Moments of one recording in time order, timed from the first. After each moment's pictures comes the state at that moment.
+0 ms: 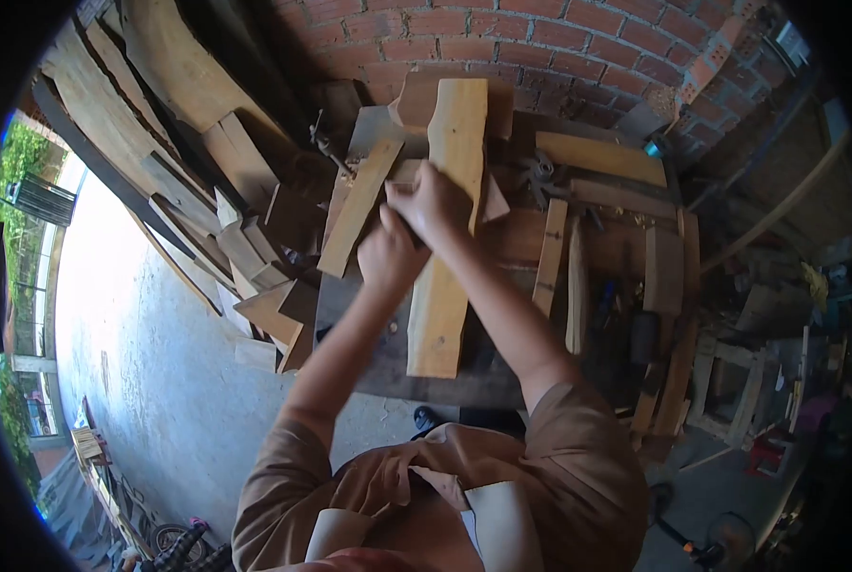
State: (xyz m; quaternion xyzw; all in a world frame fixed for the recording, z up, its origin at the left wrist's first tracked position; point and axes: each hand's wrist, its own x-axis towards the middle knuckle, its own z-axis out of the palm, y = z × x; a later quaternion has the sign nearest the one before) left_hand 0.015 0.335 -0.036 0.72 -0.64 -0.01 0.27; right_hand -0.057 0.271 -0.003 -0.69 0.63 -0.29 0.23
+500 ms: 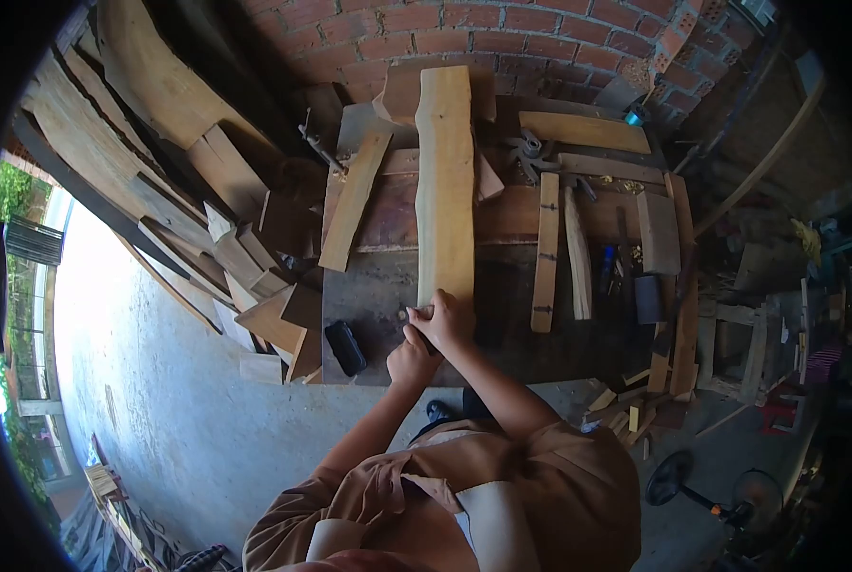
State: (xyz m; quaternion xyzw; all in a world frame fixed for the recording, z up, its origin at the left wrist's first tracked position) left_hand 0.014 0.502 -0.140 0.74 -0.63 -0.20 0.14; right_hand -0.063 0.441 -0.149 -0.67 0.66 -0.28 0.18
